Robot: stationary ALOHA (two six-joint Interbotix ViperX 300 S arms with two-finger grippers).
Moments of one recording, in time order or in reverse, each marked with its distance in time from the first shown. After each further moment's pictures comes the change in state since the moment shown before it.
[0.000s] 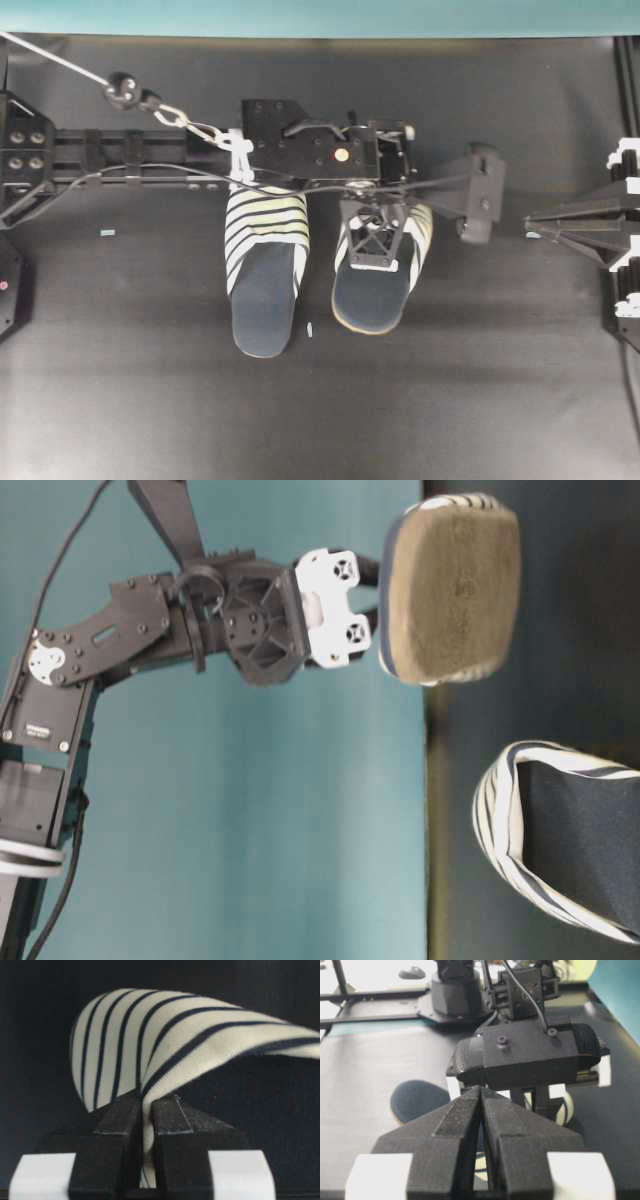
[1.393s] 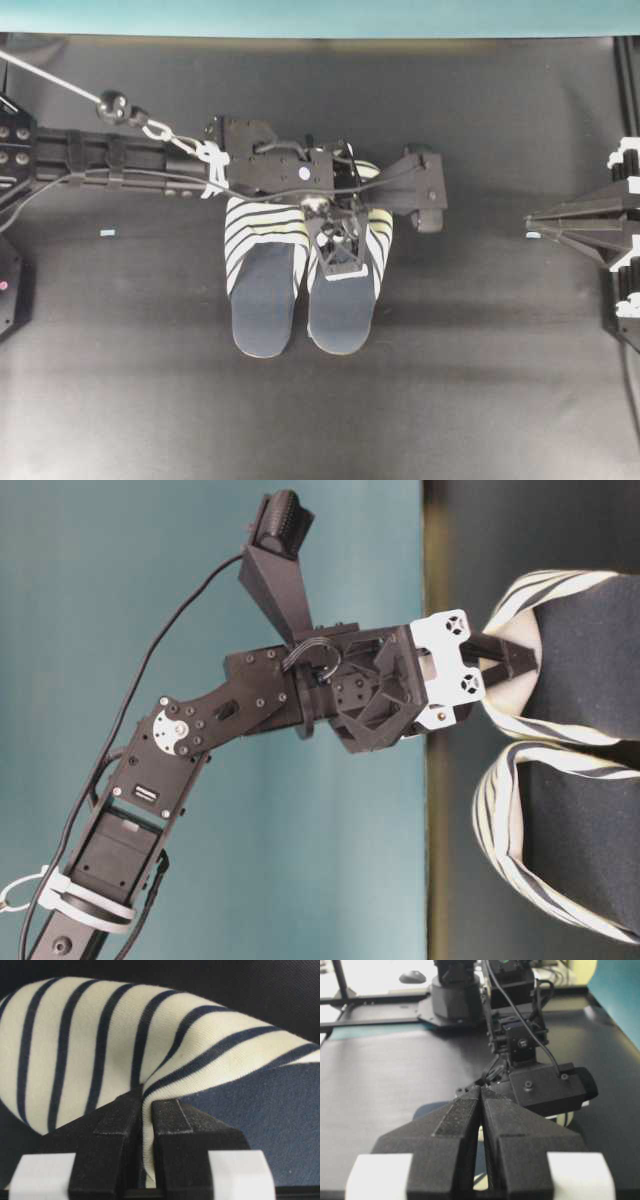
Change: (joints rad) left arm 0.018 -0.032 0.267 -0.002 -0.219 -0.189; right arm 0.000 -0.002 0.005 0.000 -0.014 -0.002
